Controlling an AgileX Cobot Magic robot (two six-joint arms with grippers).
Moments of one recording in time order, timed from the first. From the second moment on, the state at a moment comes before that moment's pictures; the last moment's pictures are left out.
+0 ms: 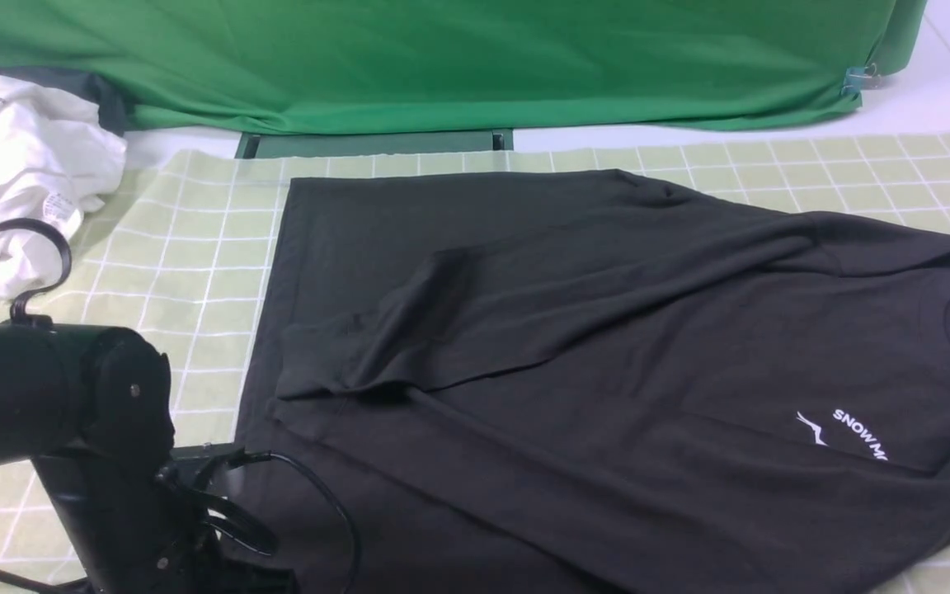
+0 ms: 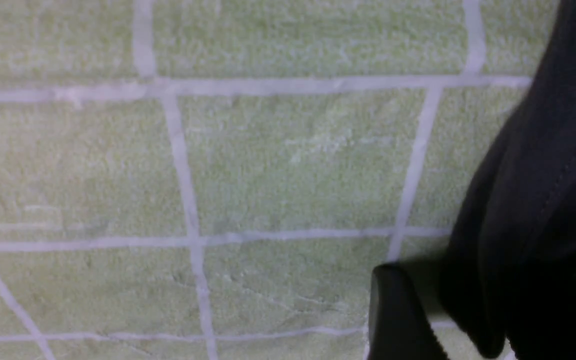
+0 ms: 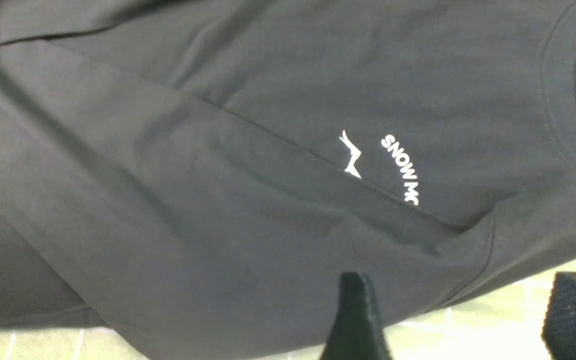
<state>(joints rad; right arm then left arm) 0.06 0.89 -0.79 0.29 0.89 -0.19 -0.27 1.58 -0.65 -0.23 0.99 -0.19</state>
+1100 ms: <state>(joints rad) 0.82 1.55 -0.75 0.08 0.82 -0.31 -0.26 1.26 -0.65 -0.25 0.97 0.03</state>
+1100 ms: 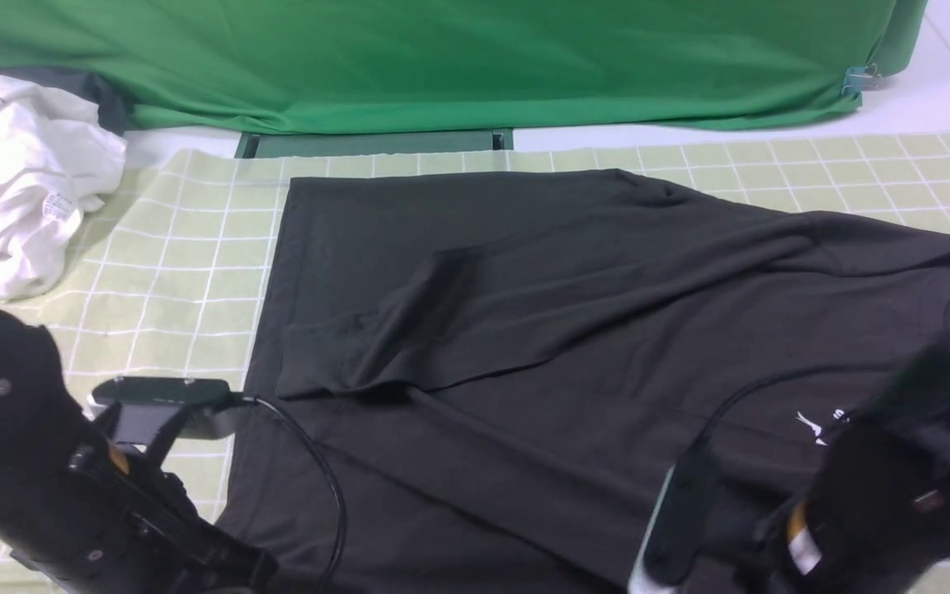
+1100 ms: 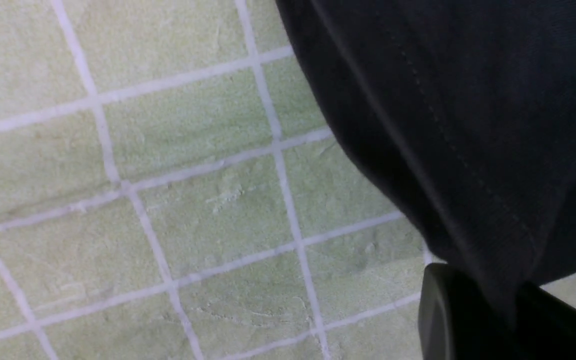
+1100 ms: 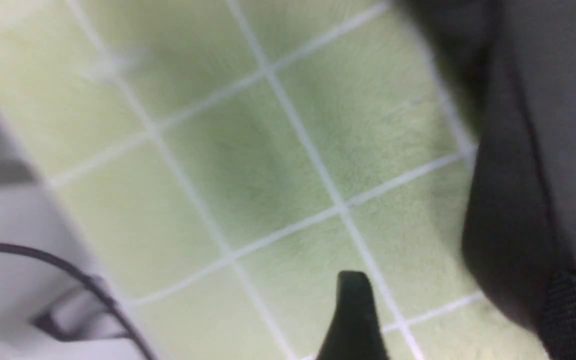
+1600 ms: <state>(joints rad) 0.85 1.62 -0.77 -0.23 0.81 -0.04 -0.26 1.26 -0.64 -0.26 0.96 0.03</state>
